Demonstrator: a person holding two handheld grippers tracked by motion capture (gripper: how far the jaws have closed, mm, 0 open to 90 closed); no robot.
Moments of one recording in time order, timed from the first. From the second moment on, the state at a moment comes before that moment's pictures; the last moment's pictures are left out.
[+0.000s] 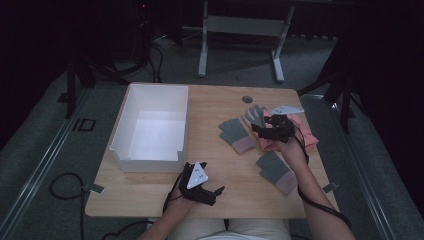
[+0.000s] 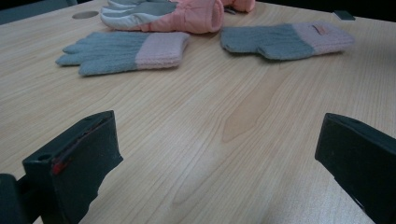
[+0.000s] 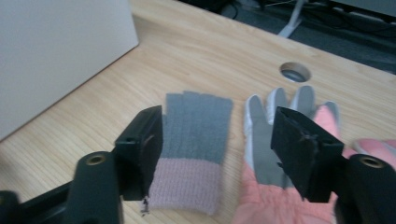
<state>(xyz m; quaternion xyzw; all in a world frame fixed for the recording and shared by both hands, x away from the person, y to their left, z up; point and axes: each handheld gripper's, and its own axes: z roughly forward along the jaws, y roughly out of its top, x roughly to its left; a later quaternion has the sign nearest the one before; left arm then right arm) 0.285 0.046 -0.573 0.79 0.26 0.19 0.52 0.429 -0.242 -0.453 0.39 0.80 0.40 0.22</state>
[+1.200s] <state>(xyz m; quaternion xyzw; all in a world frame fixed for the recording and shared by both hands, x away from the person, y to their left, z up) 0.285 0.047 -0.573 0.79 0.26 0.19 0.52 0.501 -0.190 -0.544 0.36 0.87 0.30 0.16</state>
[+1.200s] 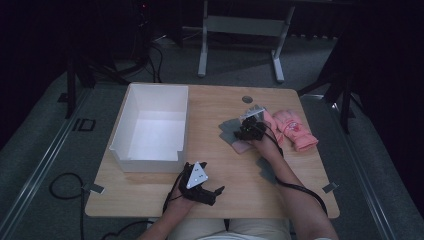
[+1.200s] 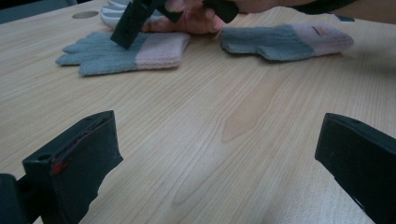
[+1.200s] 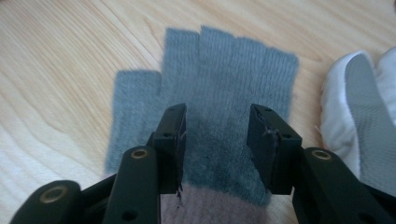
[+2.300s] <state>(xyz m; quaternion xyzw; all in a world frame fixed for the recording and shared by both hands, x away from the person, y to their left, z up) 0.283 0.045 -0.573 0.79 0.26 0.20 0.51 0.356 -0.167 -0.467 0.50 0.75 0.40 0.16</state>
